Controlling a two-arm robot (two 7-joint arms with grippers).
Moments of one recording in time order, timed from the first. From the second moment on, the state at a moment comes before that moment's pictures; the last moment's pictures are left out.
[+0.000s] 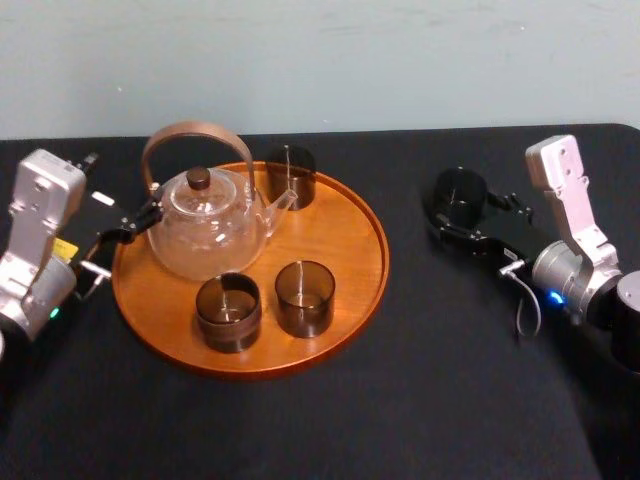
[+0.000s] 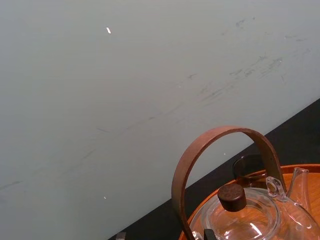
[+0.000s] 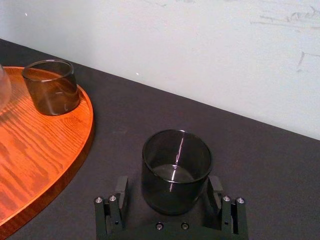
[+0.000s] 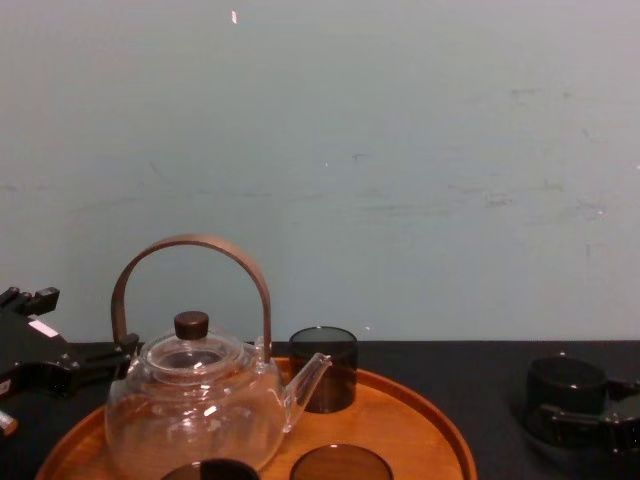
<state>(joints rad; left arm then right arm) -0.20 0.60 0.45 -1.41 -0.25 -0.12 0.03 0.30 0.32 -0.24 -1.17 0.17 0.08 0.33</state>
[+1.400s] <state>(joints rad) -0.20 0.60 0.45 -1.41 -0.25 -0.12 0.03 0.43 0.27 -0.26 -1.00 0.14 0.04 0.34</state>
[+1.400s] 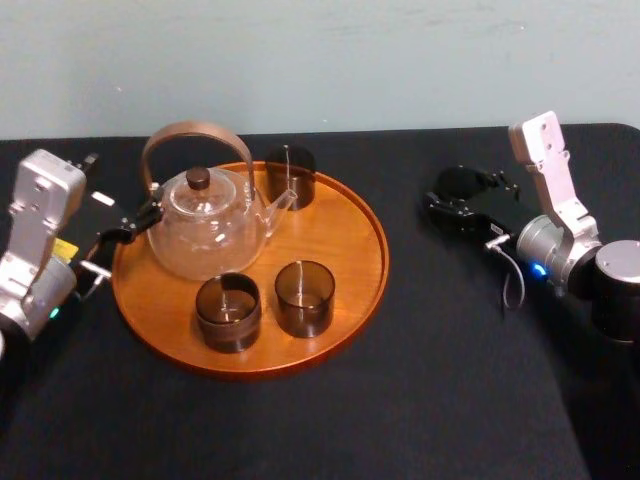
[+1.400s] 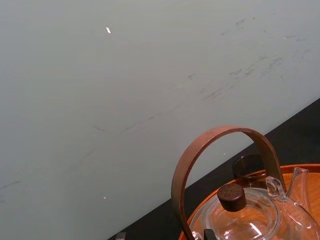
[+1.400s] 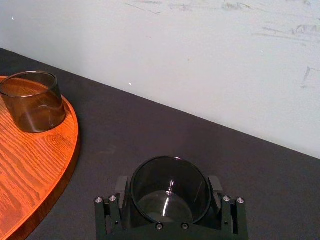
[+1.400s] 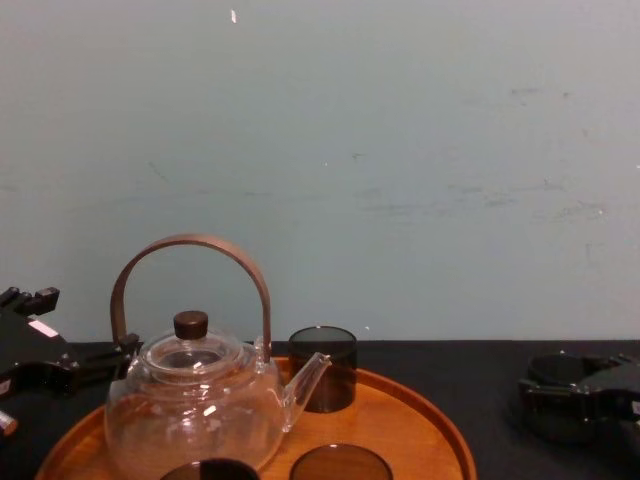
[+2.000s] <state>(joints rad) -0.20 0.60 0.45 -1.41 -0.25 -0.12 0.03 0.43 0.27 -0.26 -1.00 0.14 0.04 0.34</state>
